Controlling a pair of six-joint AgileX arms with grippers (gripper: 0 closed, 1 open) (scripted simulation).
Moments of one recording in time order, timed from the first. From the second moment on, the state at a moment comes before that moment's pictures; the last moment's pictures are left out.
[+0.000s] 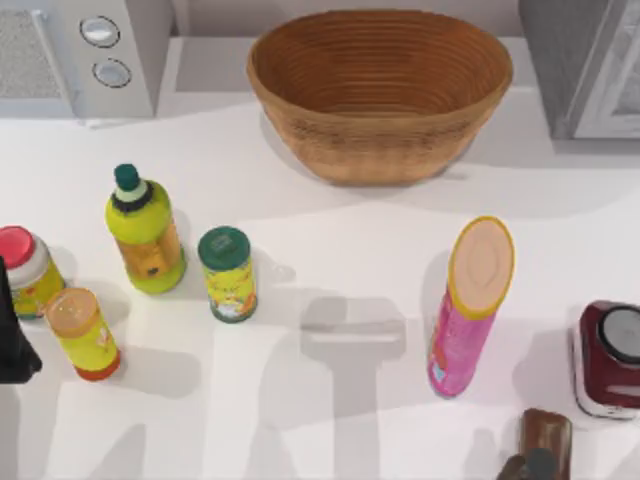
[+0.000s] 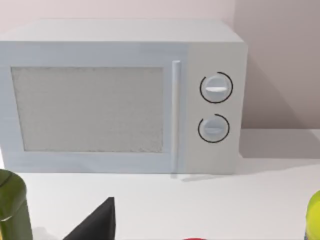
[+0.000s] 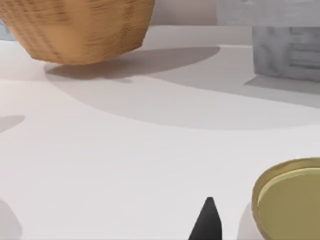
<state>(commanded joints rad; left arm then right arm) 0.00 0.00 0.00 0.00 0.00 0.00 -0.67 2.34 0.63 1.79 -1.41 0.08</state>
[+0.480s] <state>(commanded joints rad) 0.00 0.00 0.00 0.00 0.00 0.00 -0.67 2.34 0.63 1.79 -1.41 0.08</state>
